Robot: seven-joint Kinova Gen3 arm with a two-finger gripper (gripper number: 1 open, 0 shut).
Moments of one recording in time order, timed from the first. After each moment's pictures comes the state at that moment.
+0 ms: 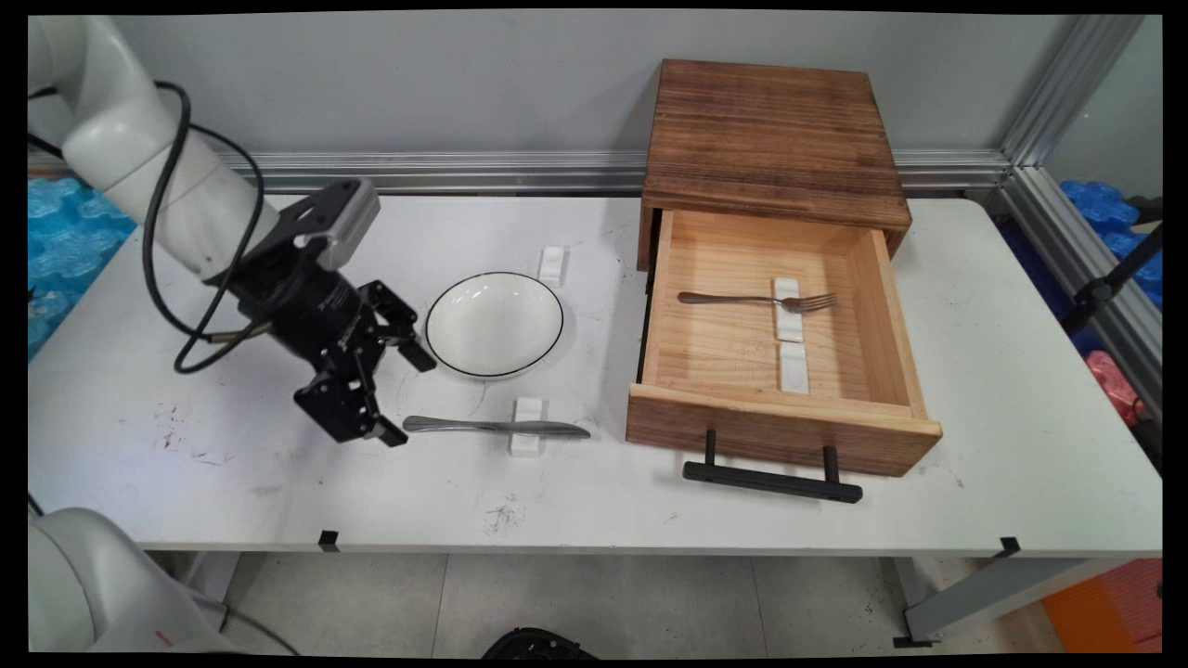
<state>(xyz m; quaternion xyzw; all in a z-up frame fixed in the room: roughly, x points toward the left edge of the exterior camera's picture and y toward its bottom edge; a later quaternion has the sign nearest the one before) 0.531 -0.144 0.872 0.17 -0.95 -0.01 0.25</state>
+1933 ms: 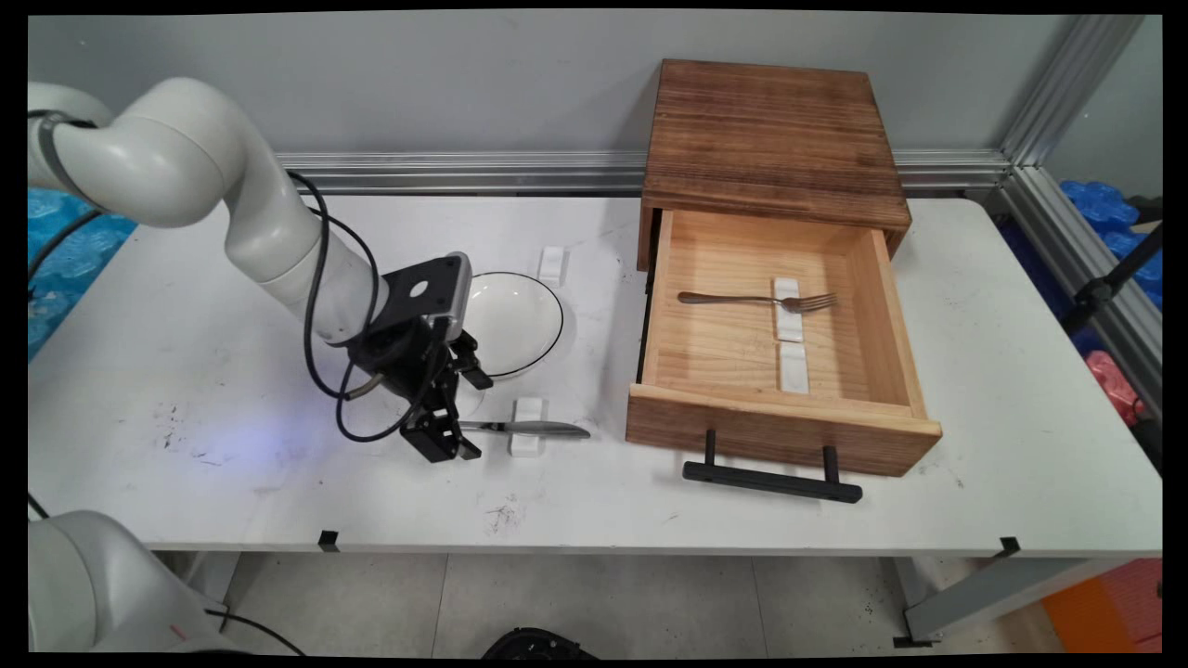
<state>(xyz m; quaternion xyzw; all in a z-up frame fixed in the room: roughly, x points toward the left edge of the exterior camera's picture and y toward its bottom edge) 0.477 -0.176 0.788 0.19 -0.96 0.04 0.21</state>
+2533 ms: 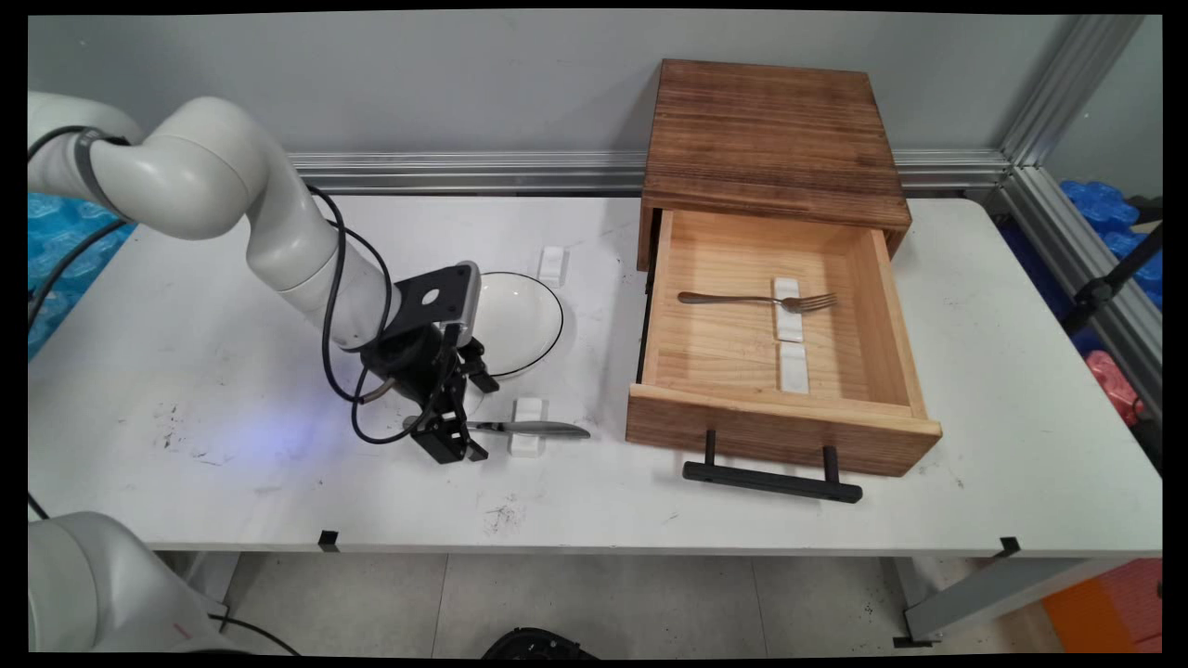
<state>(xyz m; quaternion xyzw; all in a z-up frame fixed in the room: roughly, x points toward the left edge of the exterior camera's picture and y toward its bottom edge) 0.477 -0.185 0.770 0.19 -0.96 0.03 0.21</state>
